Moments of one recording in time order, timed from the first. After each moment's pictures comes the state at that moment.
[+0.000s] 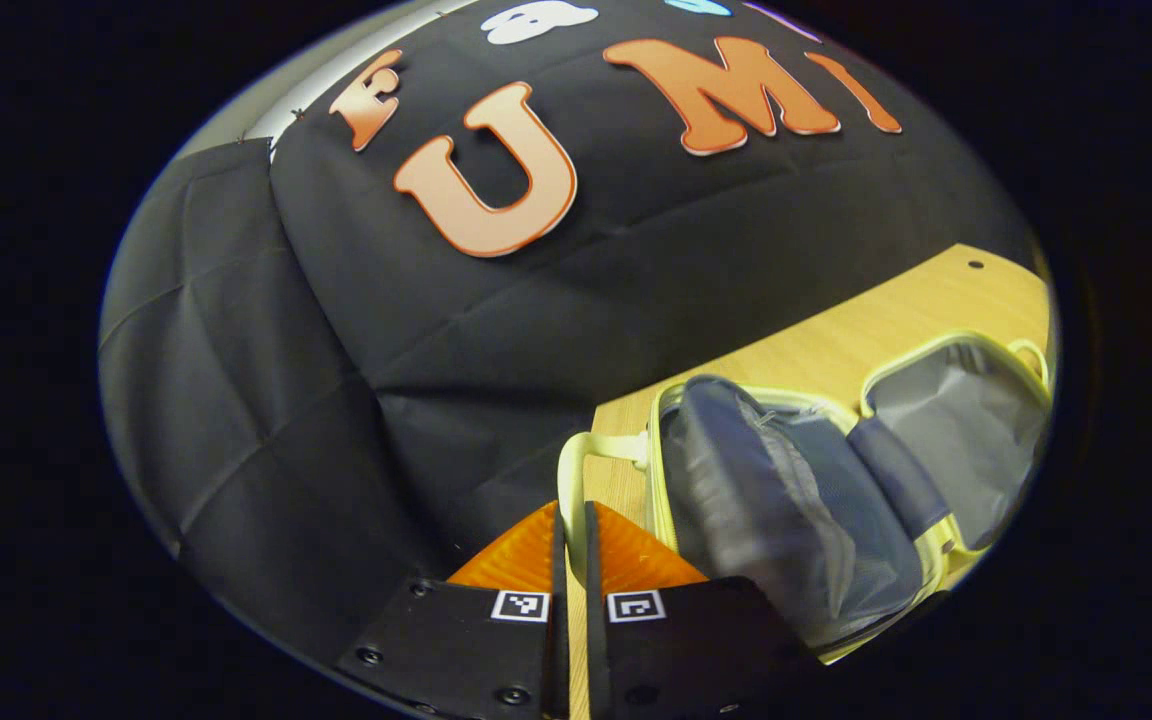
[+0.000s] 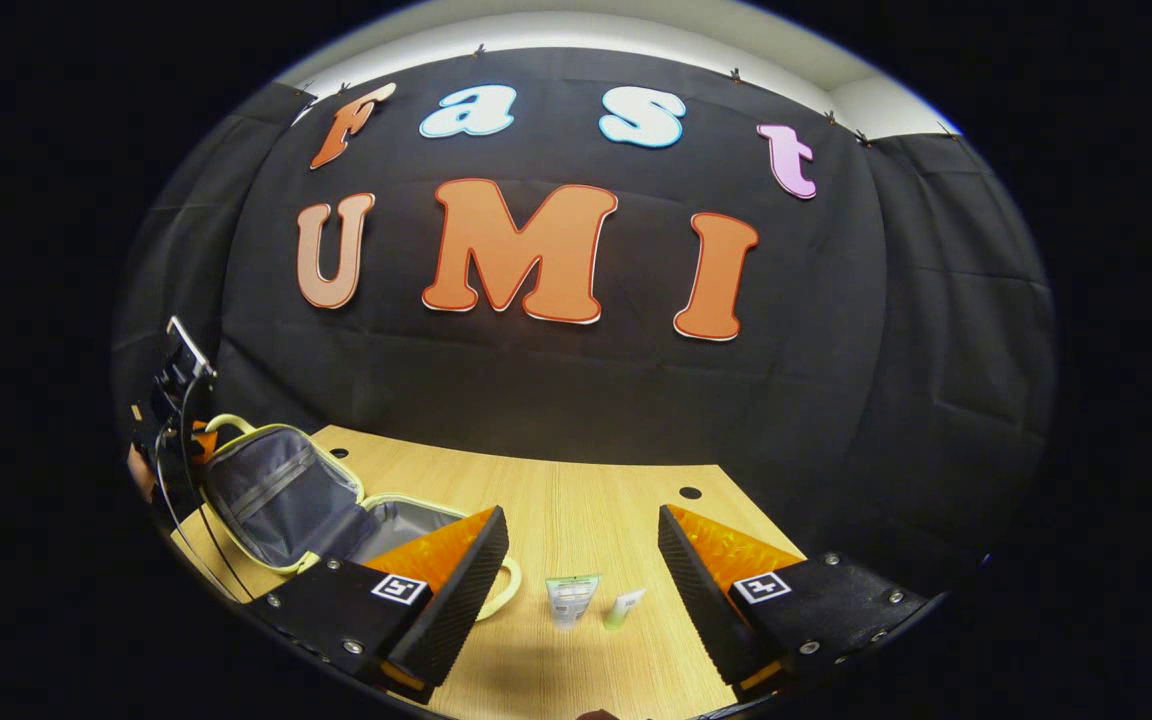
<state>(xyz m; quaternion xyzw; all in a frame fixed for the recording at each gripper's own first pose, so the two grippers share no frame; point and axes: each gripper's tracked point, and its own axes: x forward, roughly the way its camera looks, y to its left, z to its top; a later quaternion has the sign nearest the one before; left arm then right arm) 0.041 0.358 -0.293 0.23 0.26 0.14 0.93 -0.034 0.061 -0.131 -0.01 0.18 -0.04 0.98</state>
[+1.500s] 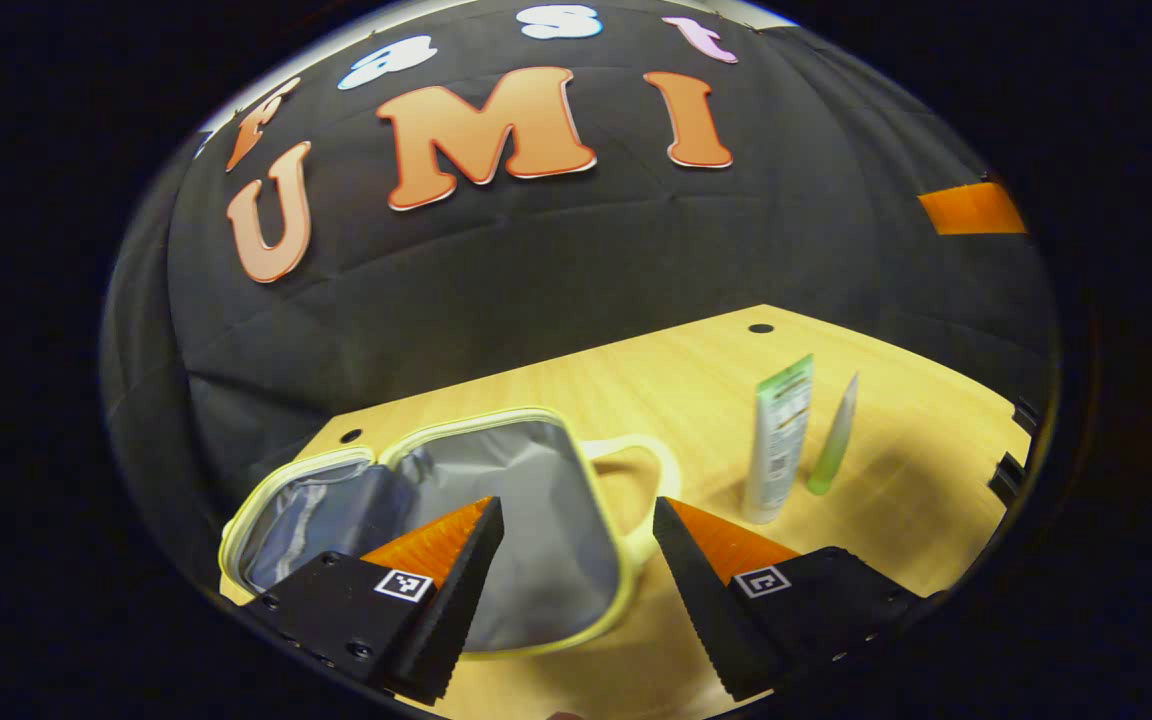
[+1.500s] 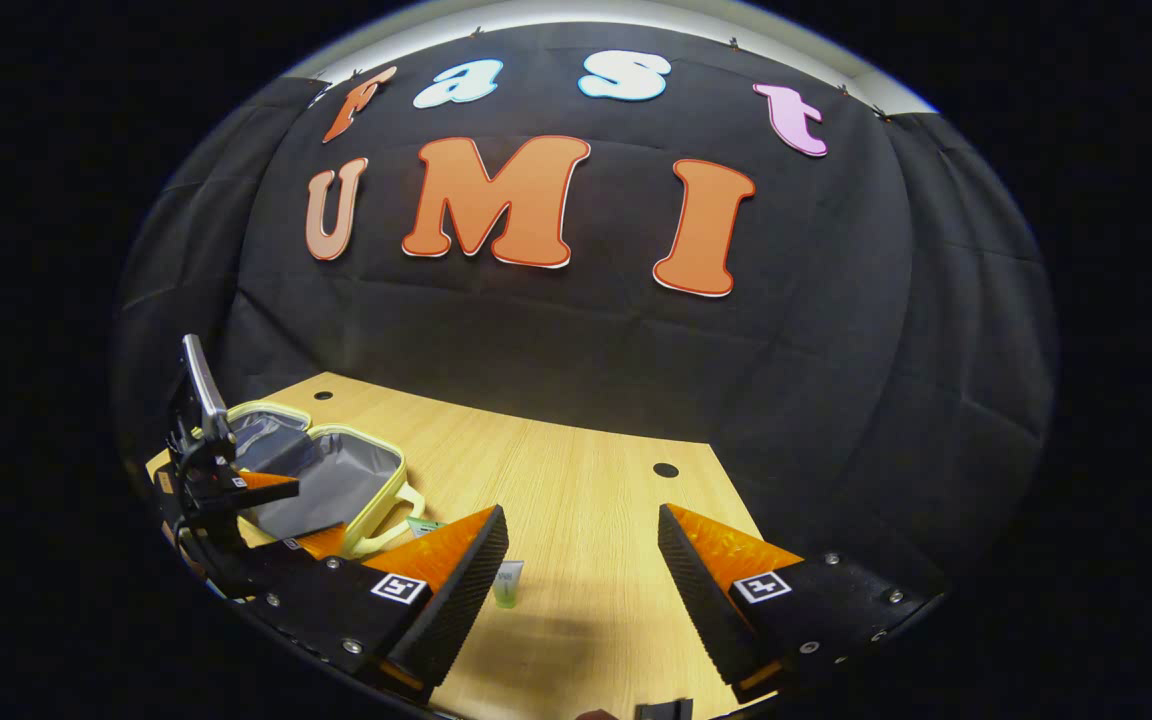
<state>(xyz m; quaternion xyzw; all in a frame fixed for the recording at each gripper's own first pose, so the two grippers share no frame) 0.031 -0.115 -0.347 0.10 0.23 -0.06 0.96 -0.021 -0.065 -0.204 -0.04 0.22 0.03 0.97</state>
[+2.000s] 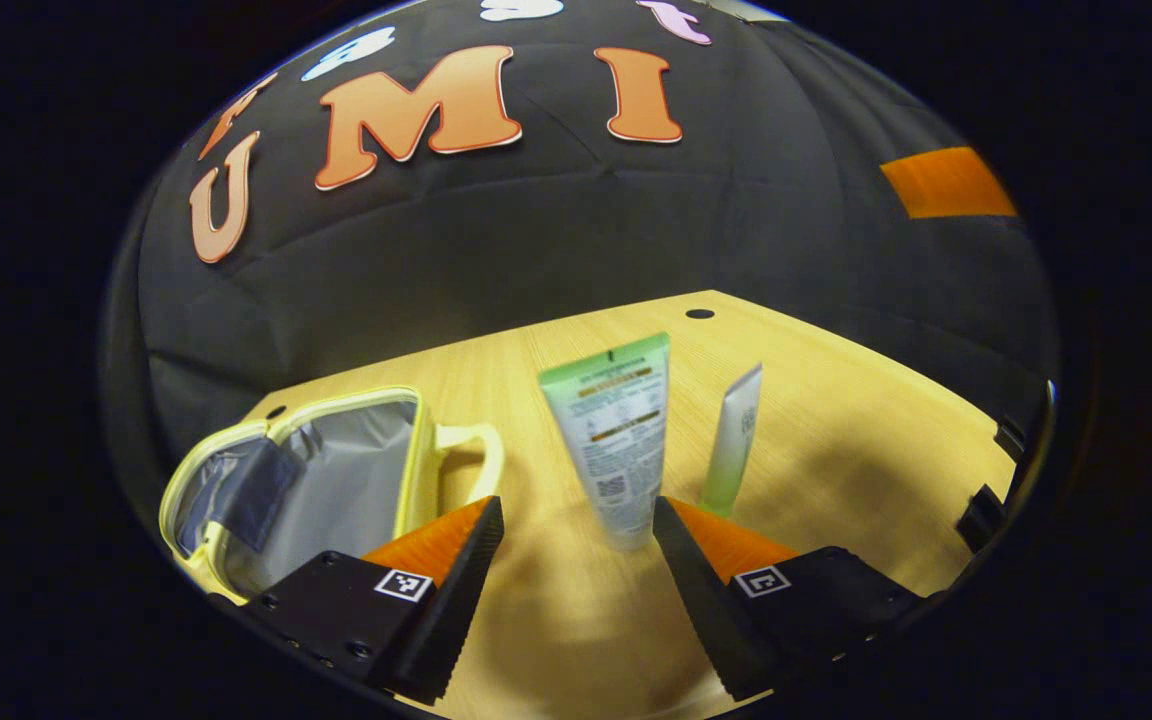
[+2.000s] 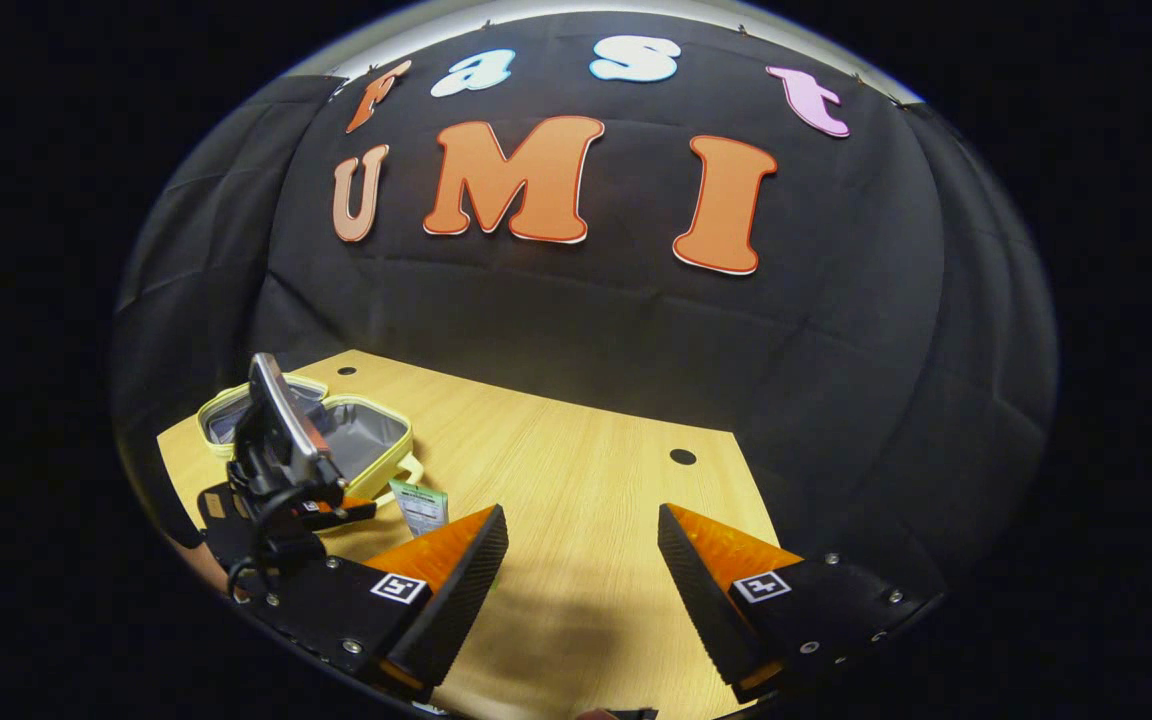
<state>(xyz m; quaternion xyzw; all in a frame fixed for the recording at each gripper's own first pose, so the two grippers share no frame) 0.039 -0.223 -0.396 0.07 0.28 -0.09 0.95 -0.023 -0.089 -0.237 -0.04 0.24 0.09 0.97</state>
